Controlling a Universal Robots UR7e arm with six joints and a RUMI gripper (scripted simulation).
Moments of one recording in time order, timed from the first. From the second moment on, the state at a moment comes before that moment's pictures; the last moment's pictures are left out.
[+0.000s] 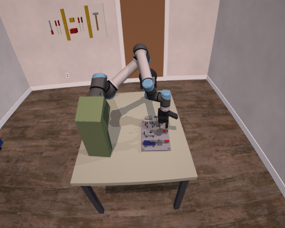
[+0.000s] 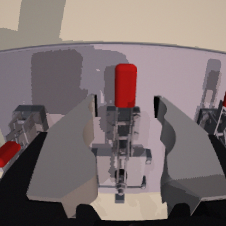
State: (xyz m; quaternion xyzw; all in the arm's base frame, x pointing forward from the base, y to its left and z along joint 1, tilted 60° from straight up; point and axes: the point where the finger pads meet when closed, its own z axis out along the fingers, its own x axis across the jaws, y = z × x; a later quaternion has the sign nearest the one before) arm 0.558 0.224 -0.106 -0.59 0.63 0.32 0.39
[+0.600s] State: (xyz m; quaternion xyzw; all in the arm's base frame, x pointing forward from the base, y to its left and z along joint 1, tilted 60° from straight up) arm 0.558 0.225 -0.107 -0.59 0.63 0.32 0.39
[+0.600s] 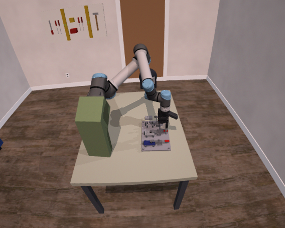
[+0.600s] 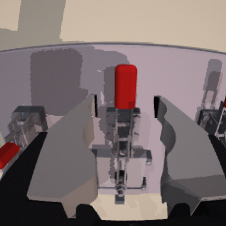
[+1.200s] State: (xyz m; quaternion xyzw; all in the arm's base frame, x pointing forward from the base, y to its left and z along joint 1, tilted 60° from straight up) arm 0.561 0.246 -0.119 -0.59 0.63 0.32 0.39
